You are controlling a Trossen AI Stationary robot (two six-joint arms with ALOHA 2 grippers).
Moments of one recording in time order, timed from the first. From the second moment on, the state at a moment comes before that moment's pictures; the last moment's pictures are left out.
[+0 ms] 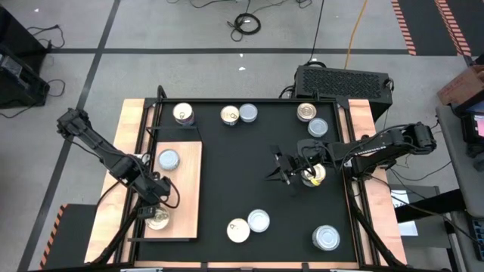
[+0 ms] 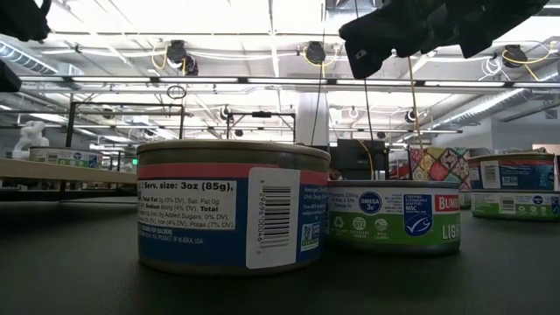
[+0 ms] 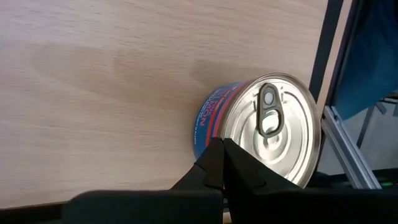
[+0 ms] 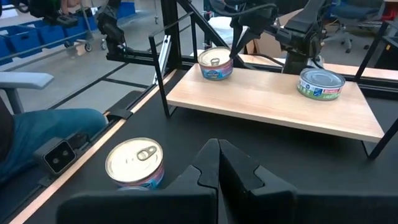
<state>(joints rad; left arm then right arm) -0.66 0.93 0.70 -0.97 0.23 -0.86 0.05 1.28 0.64 0.39 -0.32 -0.03</state>
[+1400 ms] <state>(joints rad) -0.48 0.89 1.01 -1.05 0.05 -0.67 0.05 1.28 0.64 0.45 -0.32 -0.17</state>
